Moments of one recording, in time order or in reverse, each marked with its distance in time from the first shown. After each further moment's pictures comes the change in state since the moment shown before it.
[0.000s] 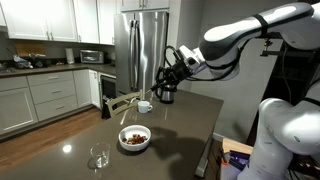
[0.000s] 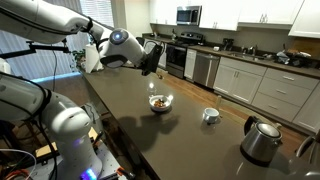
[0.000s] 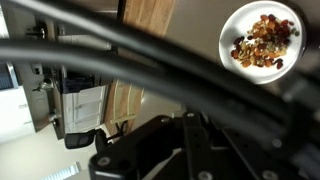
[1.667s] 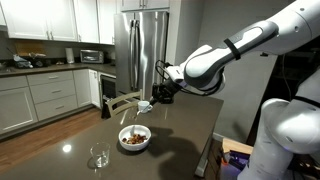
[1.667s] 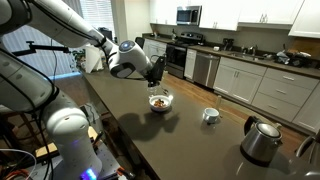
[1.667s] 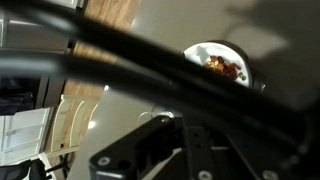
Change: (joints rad) arm -0.115 0.229 0.089 -0.002 -0.250 0.126 0.100
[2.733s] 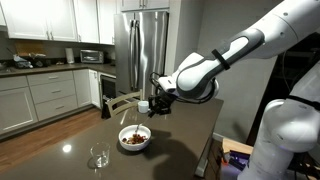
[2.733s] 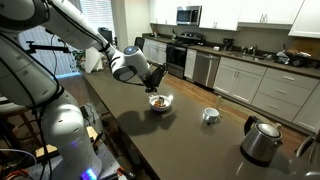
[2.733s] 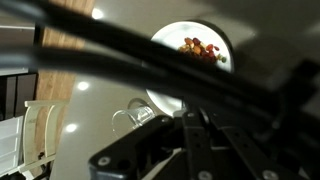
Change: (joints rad) arm -0.152 0.107 0.188 0.029 -0.031 -0.054 0.146
